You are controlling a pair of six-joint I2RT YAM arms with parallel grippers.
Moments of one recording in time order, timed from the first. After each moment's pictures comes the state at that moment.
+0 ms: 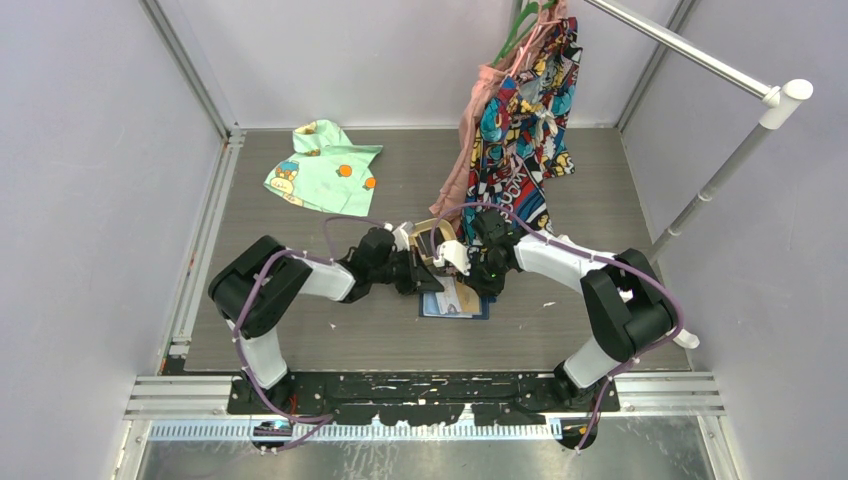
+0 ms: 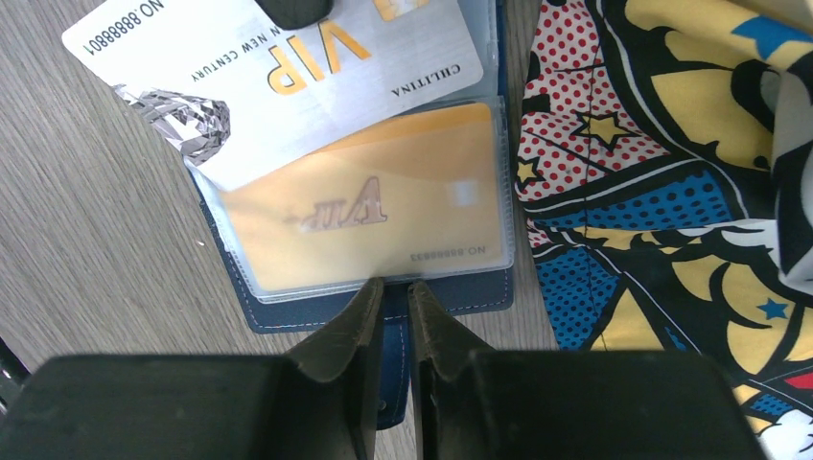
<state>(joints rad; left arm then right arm) -0.70 1.80 0.69 0.55 0.51 -0.97 0.53 1.58 0.89 -0.60 -0.31 -0.80</state>
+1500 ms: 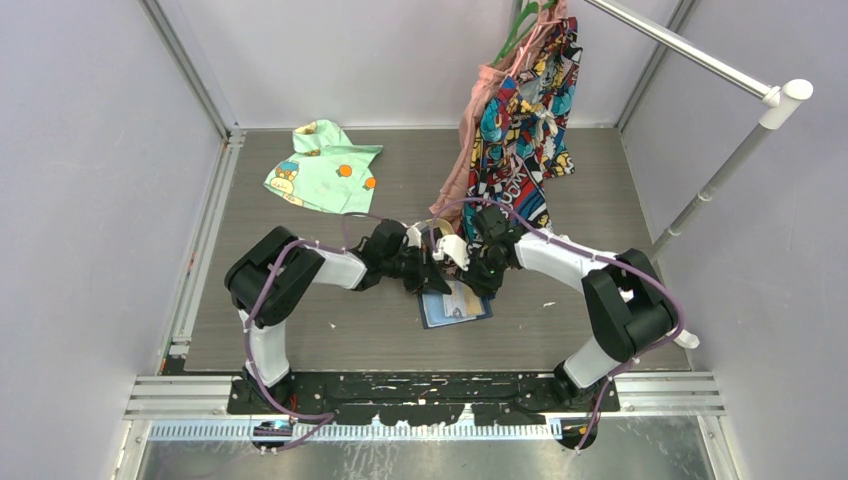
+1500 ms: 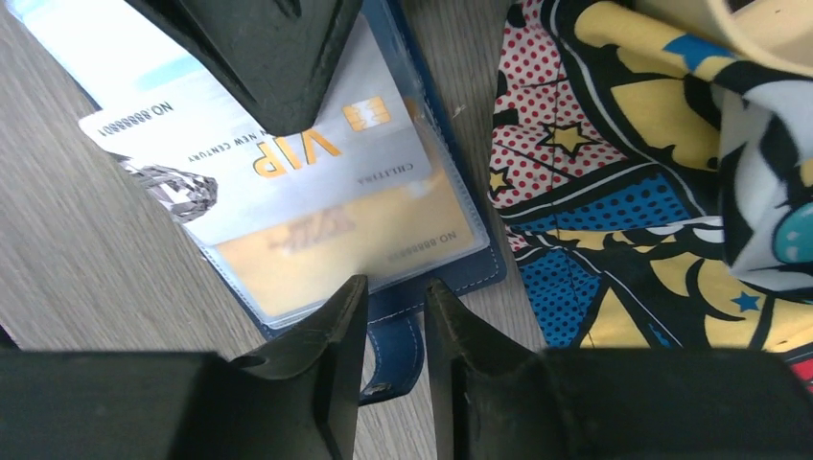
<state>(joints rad) -0.70 1.91 0.84 0.40 0.65 -0.97 0.53 1.58 0.90 -0.58 -0.32 -0.76</state>
